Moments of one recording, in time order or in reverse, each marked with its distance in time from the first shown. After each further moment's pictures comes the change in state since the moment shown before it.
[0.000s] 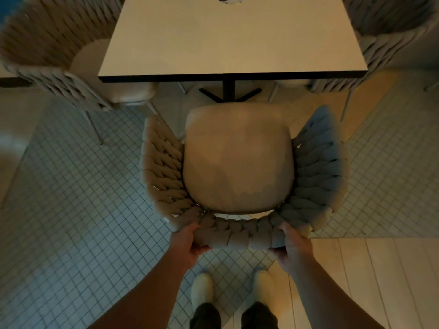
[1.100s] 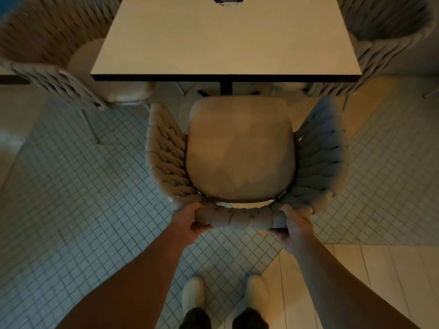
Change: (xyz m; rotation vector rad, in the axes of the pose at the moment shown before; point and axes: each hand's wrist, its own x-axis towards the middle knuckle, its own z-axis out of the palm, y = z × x) left_hand 0.012 0.022 0.058 0.079 -0.028 0.035; right_hand 0.022 -0.052 0.012 -0.074 -0.090 -0.071
